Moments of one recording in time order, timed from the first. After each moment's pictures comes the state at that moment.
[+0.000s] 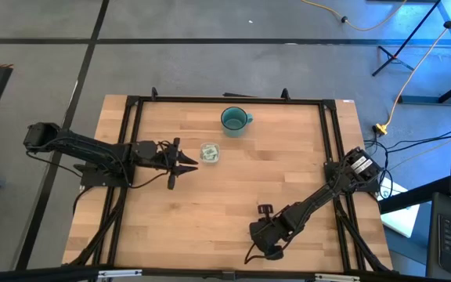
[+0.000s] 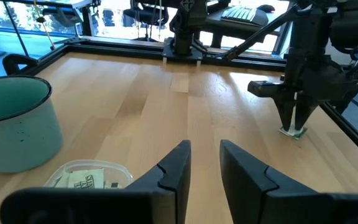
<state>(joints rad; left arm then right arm) -0.04 0.95 0.28 0.44 -0.04 -0.13 0.64 1.95 1.19 -0.50 0.07 0.52</state>
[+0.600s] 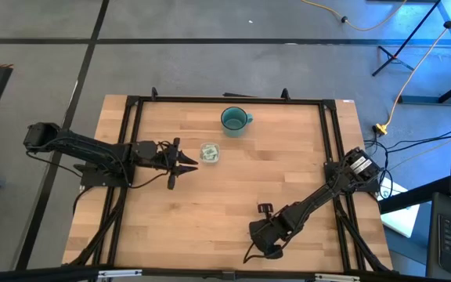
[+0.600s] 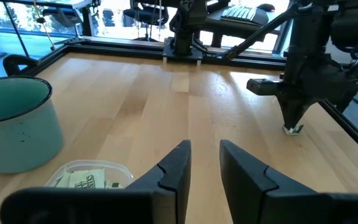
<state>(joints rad) -0.04 0.95 0.28 0.44 -0.04 -0.12 0.64 1.95 1.21 -0.52 0.08 0.51</state>
